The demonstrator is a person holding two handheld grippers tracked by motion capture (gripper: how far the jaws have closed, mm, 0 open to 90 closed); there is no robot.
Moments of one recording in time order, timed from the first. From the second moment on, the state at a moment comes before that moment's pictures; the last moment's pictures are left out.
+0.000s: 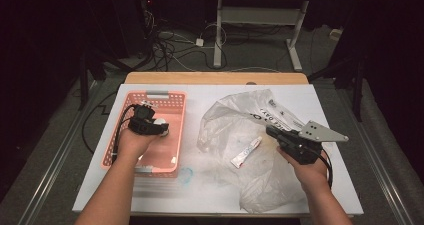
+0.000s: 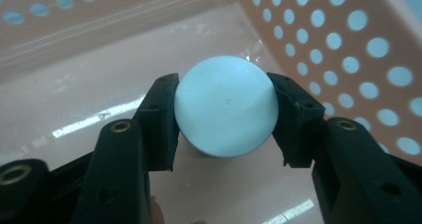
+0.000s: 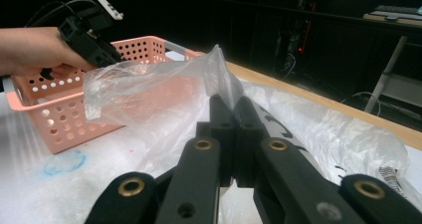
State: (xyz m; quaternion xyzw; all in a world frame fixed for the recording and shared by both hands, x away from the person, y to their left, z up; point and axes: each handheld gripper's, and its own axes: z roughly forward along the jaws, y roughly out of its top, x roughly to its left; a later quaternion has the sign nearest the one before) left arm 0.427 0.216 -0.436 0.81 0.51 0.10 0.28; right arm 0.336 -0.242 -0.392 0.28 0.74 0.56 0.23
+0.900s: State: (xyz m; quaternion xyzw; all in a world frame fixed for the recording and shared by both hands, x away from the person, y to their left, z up) left arm 0.368 0.214 -0.400 0.79 0.48 0.15 0.36; right arm 0.334 -0.242 -0.390 0.28 0.74 0.56 0.23
